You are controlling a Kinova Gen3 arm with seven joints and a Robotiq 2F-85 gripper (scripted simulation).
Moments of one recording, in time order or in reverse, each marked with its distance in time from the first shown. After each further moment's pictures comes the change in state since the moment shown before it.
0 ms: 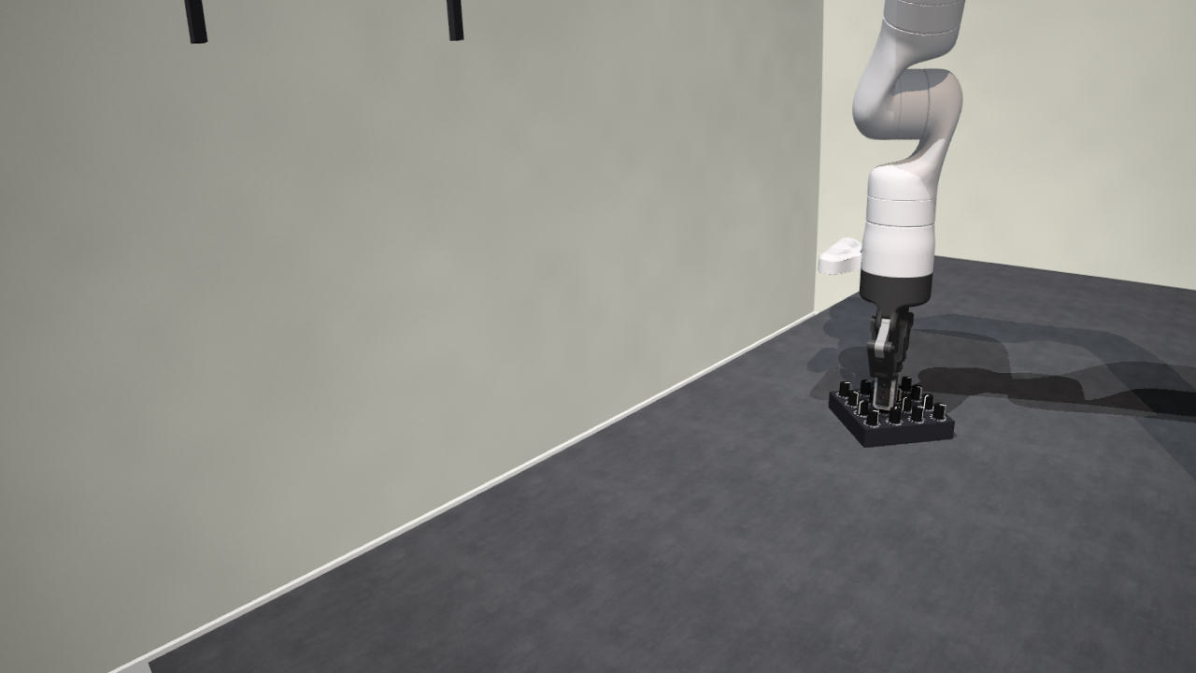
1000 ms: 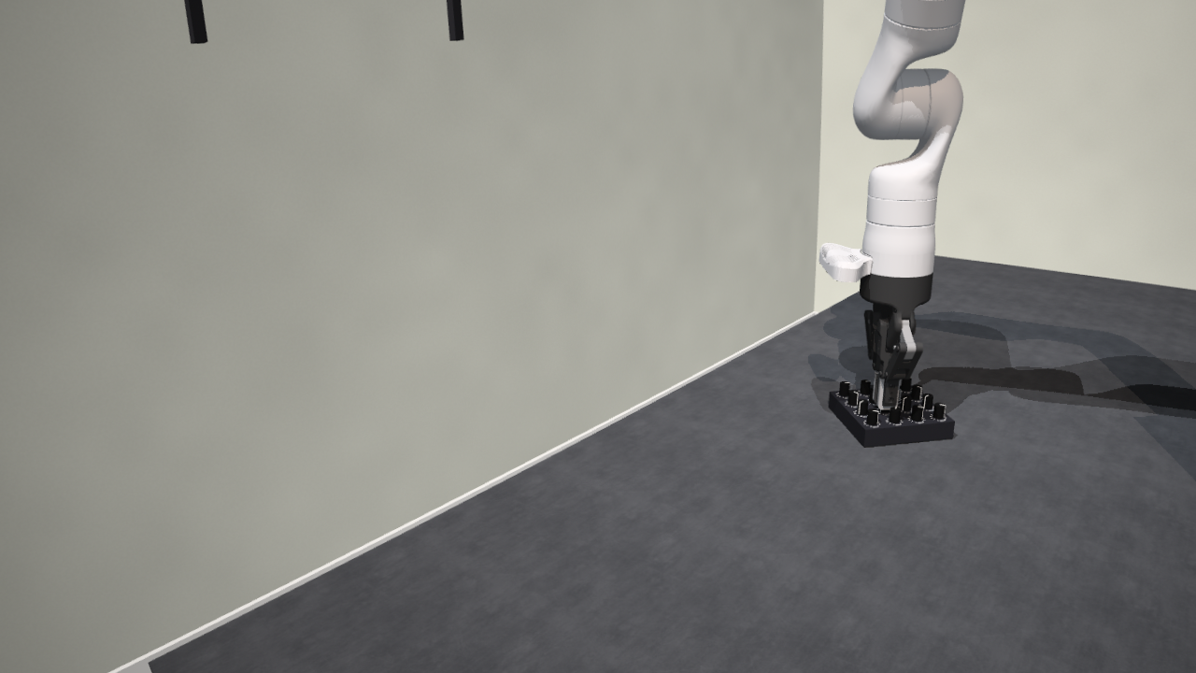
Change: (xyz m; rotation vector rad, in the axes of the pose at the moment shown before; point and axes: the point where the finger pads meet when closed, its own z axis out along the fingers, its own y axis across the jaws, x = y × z) arm 0.000 0.000 0.000 0.001 0.002 -0.520
